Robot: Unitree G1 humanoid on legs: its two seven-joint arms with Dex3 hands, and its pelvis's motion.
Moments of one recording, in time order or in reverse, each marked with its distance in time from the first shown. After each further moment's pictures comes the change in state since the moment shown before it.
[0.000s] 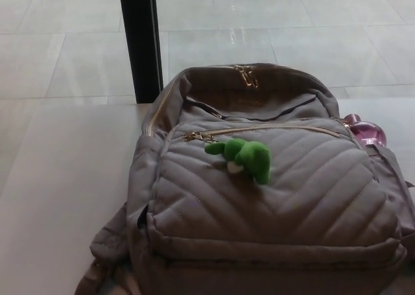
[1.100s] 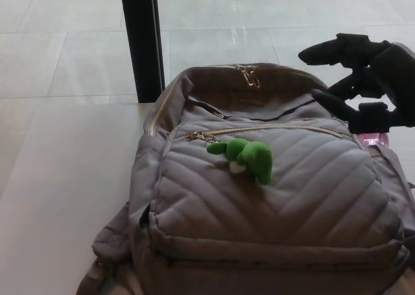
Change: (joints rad) left_arm 0.120 0.024 -0.333 0.028 0.095 0.038 -0.152; right_arm -0.081 -0.028 0.565 -0.185 -0.211 0.026 0.241
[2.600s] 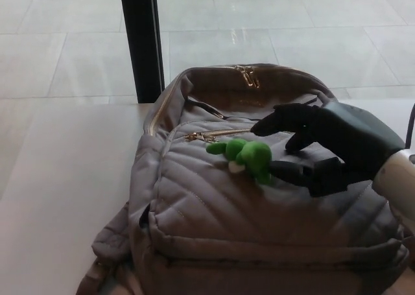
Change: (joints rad) left_arm 0.012 0.008 -0.002 0.020 0.024 -0.009 -0.007; right_arm 0.102 0.059 0.184 -0.179 -0.370 0.001 0.112
